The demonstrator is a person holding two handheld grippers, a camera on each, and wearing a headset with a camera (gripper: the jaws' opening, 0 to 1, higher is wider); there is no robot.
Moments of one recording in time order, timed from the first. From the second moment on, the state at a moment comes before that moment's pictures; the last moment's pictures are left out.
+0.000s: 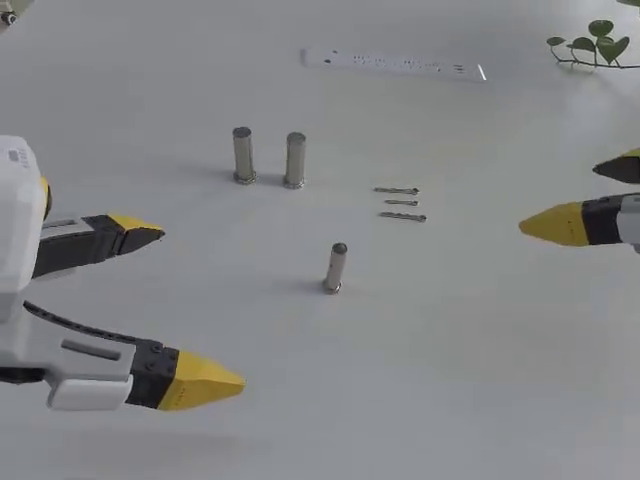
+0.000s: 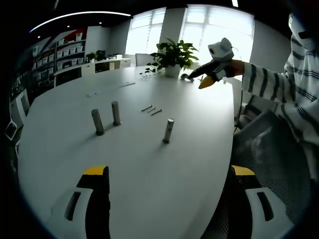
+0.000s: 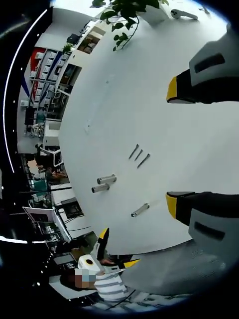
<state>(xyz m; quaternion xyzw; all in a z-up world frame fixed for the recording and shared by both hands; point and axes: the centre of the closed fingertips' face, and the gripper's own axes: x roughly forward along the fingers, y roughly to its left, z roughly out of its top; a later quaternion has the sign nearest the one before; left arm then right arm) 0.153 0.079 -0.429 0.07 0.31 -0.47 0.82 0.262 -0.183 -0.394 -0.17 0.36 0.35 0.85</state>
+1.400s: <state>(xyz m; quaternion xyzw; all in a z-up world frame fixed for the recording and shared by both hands) 0.131 0.061 -0.406 0.02 0.29 -0.47 0.83 0.316 -0.099 -0.471 -0.29 0.41 0.50 0.71</state>
